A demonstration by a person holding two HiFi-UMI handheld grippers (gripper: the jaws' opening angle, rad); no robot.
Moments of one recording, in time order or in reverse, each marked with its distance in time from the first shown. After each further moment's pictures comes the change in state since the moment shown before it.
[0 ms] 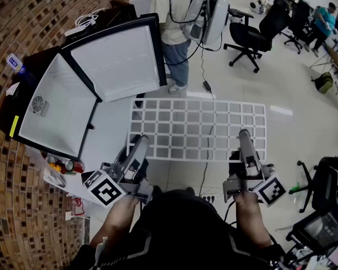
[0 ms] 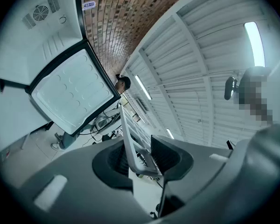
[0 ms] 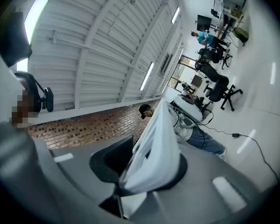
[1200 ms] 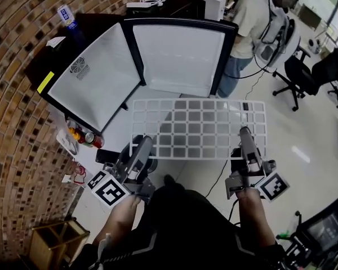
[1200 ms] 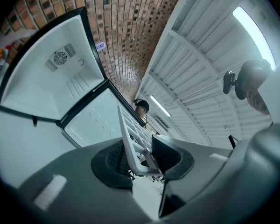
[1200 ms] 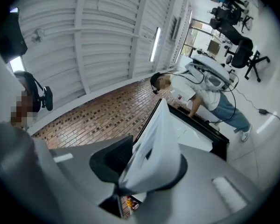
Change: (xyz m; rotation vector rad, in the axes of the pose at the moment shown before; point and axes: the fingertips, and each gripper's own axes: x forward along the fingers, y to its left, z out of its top) left arm -0.073 0.058 0.062 0.090 -0.242 0.273; right arm 0.143 0.019 -0.087 0.056 0.319 0.243
